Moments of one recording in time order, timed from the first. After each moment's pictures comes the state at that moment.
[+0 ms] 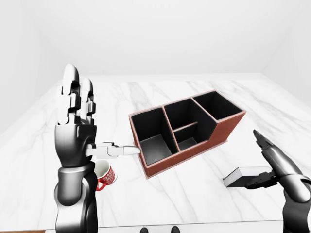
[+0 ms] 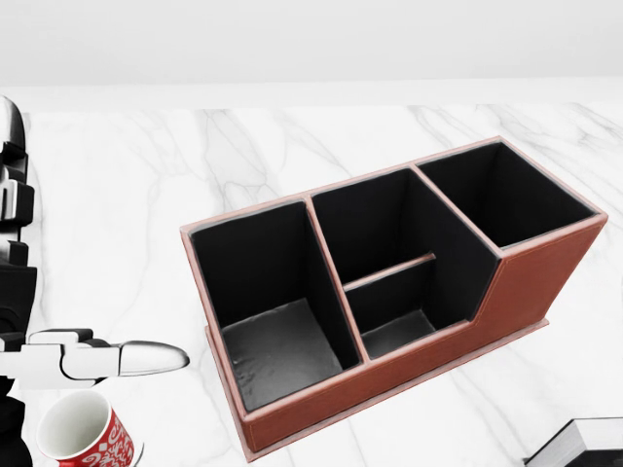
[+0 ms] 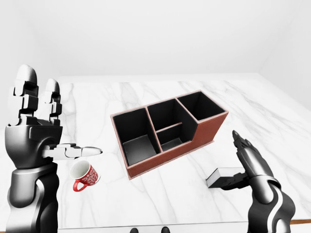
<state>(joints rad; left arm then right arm) -0.03 0.05 0.11 -0.73 -0.04 0.09 -0.07 0.11 -0.26 -0.56 -0.27 -0.80 0.09 0.59</state>
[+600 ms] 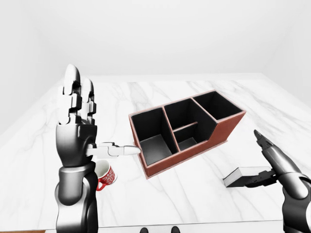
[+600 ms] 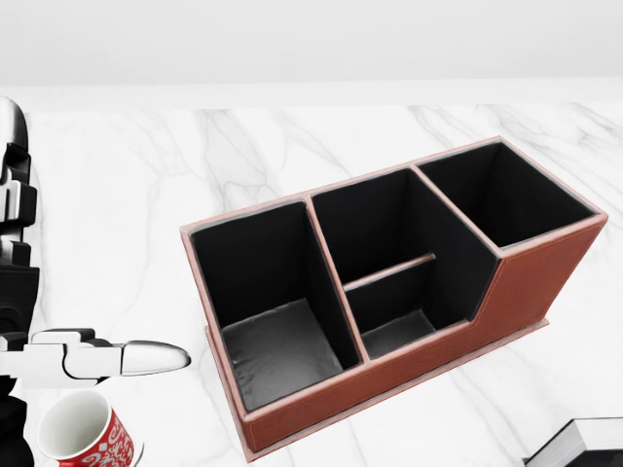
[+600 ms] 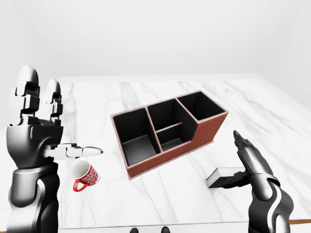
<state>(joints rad) -0.03 0.05 0.11 -0.72 -0.04 0.09 -0.08 0.09 -0.29 -0.55 -0.19 -0.78 0.09 0.55</state>
